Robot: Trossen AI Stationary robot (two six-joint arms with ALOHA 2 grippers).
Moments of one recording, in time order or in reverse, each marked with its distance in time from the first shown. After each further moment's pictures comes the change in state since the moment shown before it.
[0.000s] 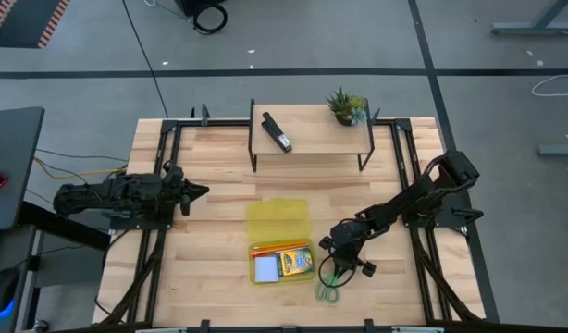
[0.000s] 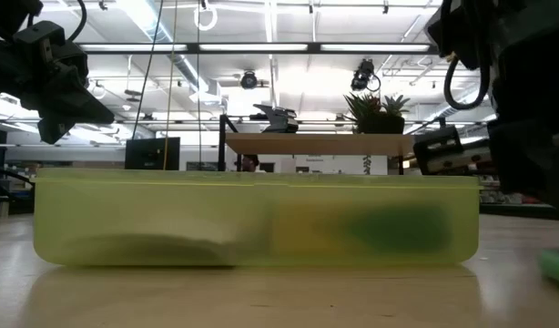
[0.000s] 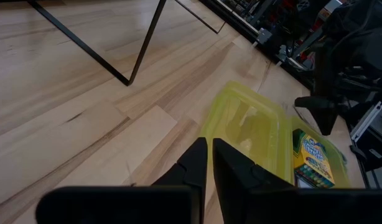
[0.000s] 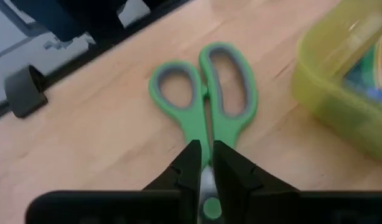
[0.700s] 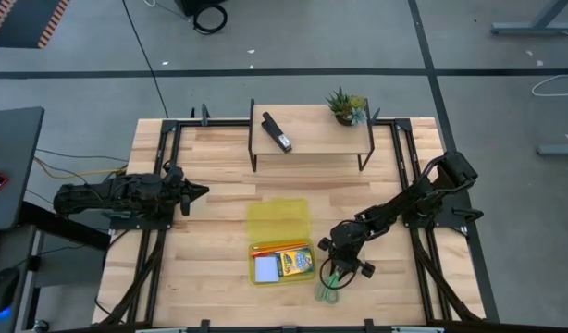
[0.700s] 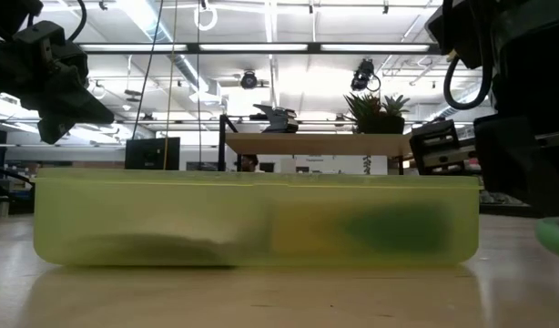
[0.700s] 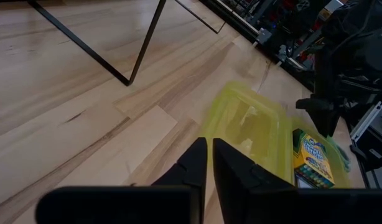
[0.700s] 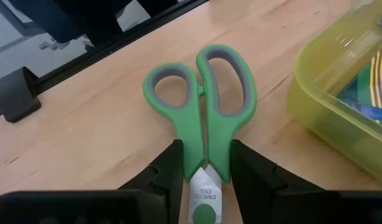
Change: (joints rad) left arm 0.000 0.000 0.000 0.000 0.000 0.000; right arm 0.005 0.018 -0.001 0.050 0.008 -0.021
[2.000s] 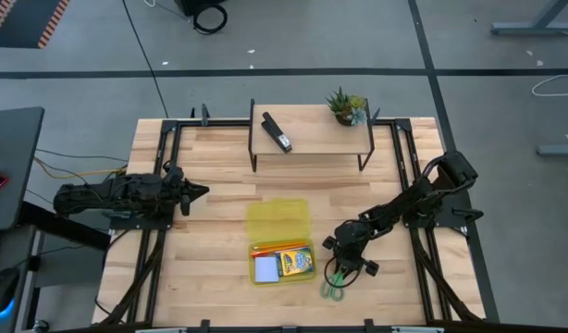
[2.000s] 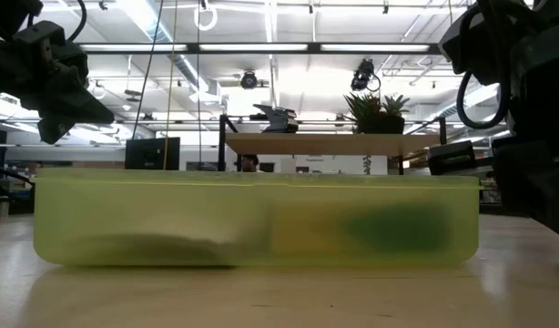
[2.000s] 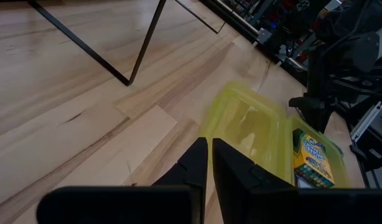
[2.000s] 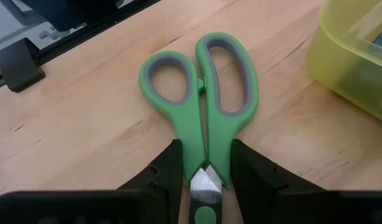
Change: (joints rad) left arm 0.000 0.000 0.000 0.000 0.000 0.000; right arm 0.000 0.000 -0.075 0.037 0.014 -0.017
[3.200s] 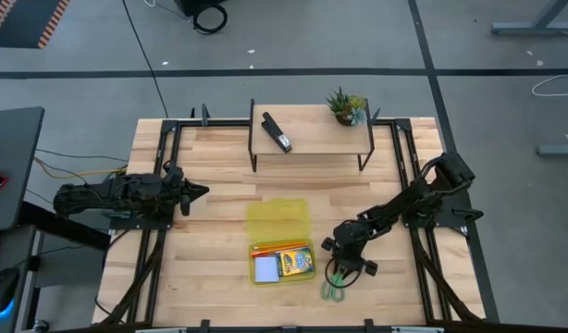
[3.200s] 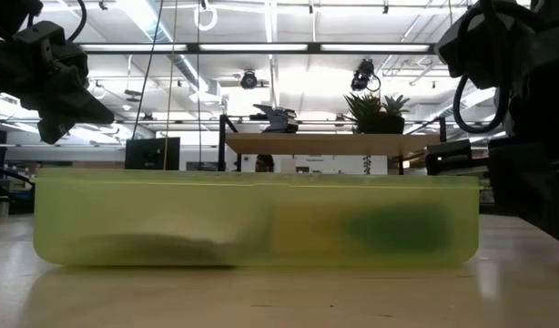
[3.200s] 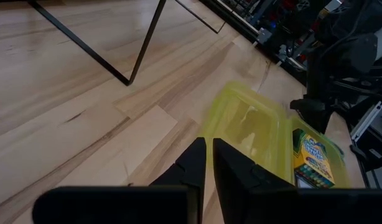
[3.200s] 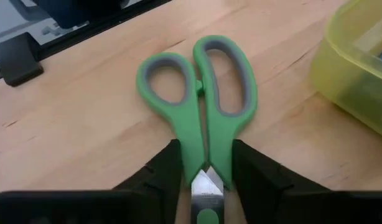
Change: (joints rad) left arm 0.000 0.000 0.000 0.000 0.000 0.000; right arm -0.003 0.035 0.003 0.028 -0.013 -0.057
